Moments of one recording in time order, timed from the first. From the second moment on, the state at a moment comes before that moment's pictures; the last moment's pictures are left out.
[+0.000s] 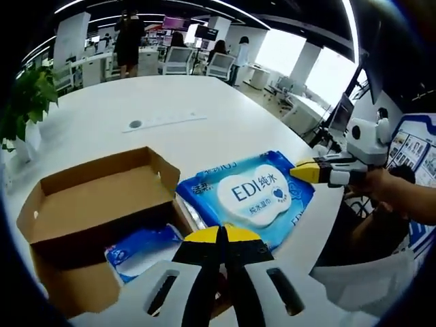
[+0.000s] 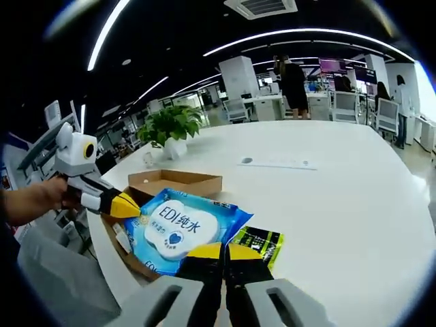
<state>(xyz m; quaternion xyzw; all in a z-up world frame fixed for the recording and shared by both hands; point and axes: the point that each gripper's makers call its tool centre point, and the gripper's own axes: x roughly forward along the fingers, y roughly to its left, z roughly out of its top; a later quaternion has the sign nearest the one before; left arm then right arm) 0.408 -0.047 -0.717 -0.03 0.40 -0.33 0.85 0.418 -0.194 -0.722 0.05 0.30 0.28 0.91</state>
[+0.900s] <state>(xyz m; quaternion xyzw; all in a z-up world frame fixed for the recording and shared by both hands) 0.430 -0.076 -0.761 0.00 0.42 -0.32 0.85 0.446 -0.221 -0.767 0.05 0.32 0.26 0.91</state>
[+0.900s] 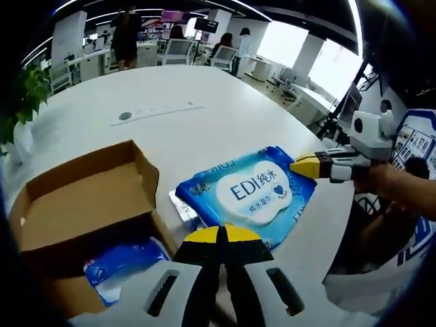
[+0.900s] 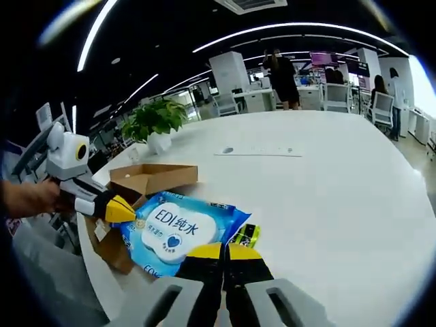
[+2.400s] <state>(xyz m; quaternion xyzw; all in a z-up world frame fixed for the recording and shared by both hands) 0.449 -0.078 -0.801 0.14 0.40 -0.33 0.85 0.469 -0.224 -0.825 0.04 0.34 0.24 0.91</state>
